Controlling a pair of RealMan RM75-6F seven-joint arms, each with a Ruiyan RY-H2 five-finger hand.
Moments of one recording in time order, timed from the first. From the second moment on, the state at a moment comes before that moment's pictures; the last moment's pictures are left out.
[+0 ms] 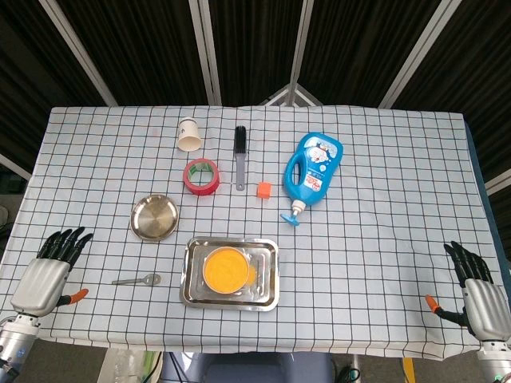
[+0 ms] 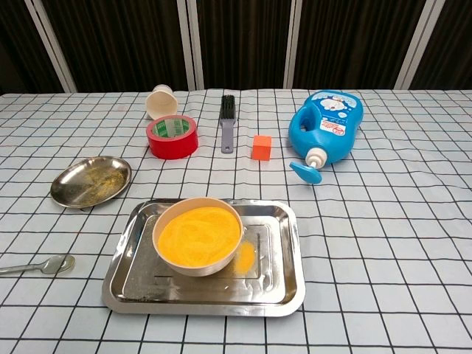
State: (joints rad) left arm -0.15 -1.14 0.03 -1.70 1.55 1.38 0.21; right arm 0.02 -1.05 0.03 -1.75 -1.47 1.44 0.17
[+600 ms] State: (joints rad) left arm -0.20 -1.18 0.04 -1.77 1.43 1.24 0.33; right arm 0.01 -1.05 0.02 -1.75 -1.47 1.44 0.17
